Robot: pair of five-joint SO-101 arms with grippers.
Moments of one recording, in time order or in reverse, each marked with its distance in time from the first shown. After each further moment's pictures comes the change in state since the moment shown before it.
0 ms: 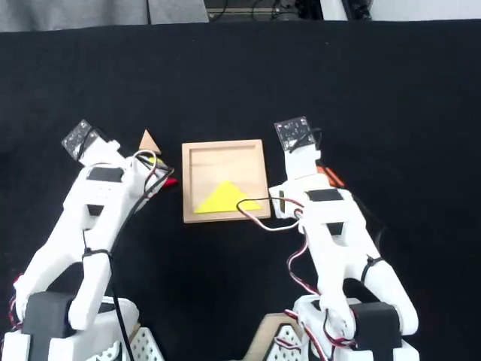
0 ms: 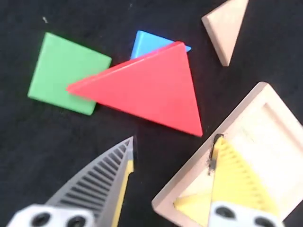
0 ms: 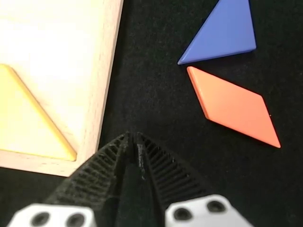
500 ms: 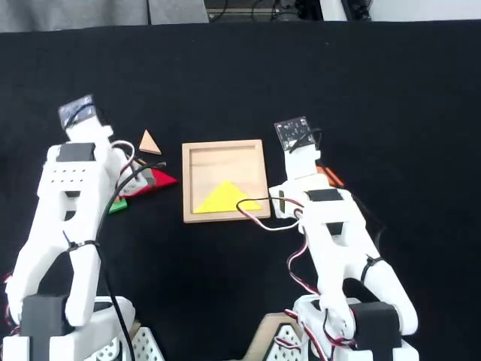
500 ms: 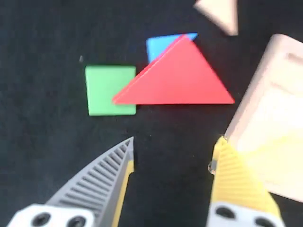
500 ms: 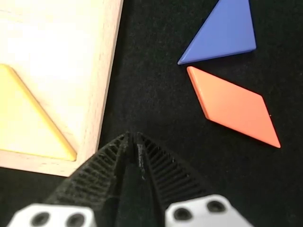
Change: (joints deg) left arm -6.6 0.0 -14.7 24.4 -26.5; right arm 0.0 0.0 0.0 0.0 0.0
